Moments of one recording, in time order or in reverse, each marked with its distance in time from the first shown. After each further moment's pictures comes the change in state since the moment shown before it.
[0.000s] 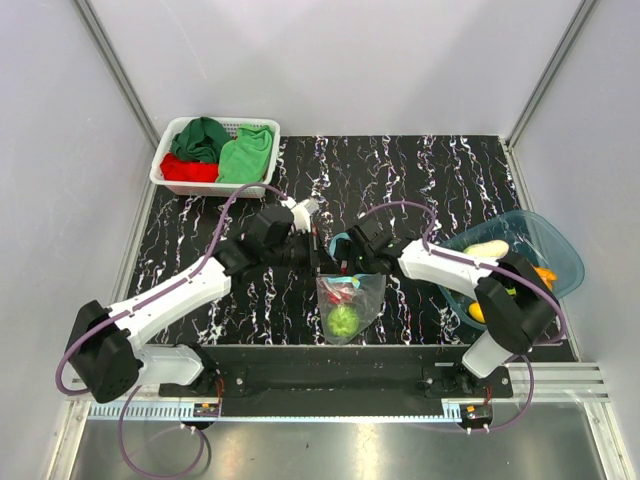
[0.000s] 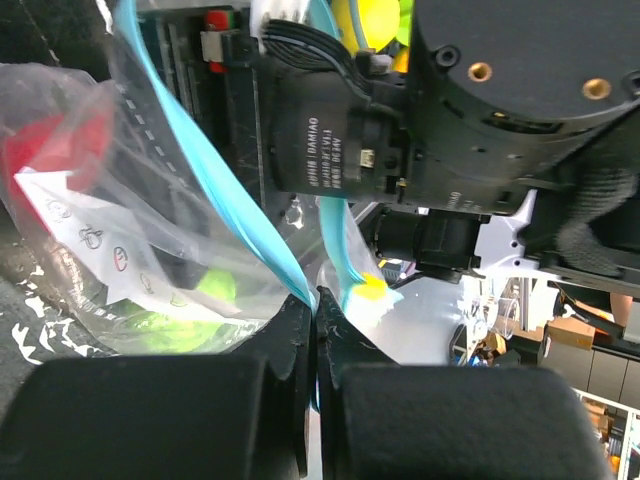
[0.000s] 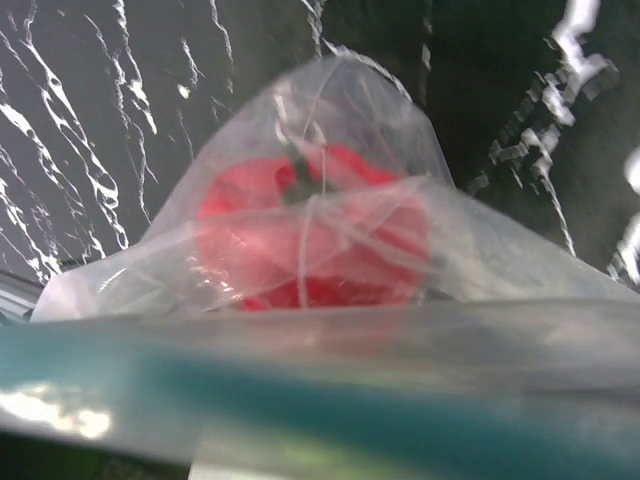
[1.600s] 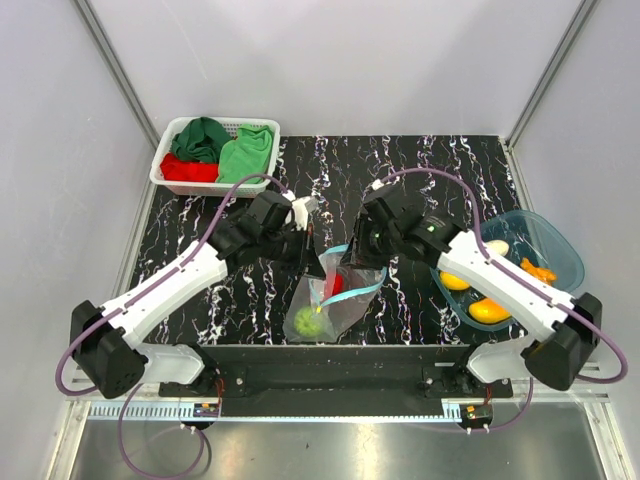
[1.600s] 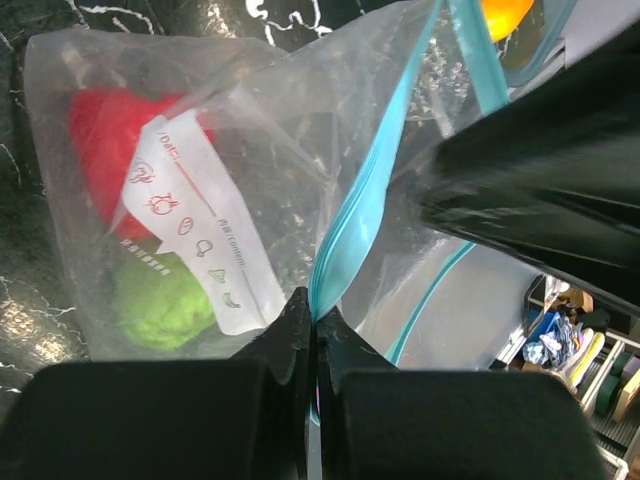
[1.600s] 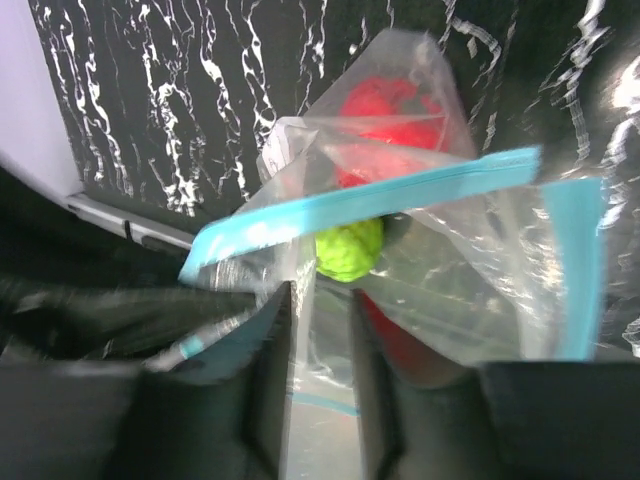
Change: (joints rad) left arm 0.056 0.038 0.193 -0.409 0.026 0.256; right arm 0.034 -0.264 0.320 -0.401 0.019 -0.029
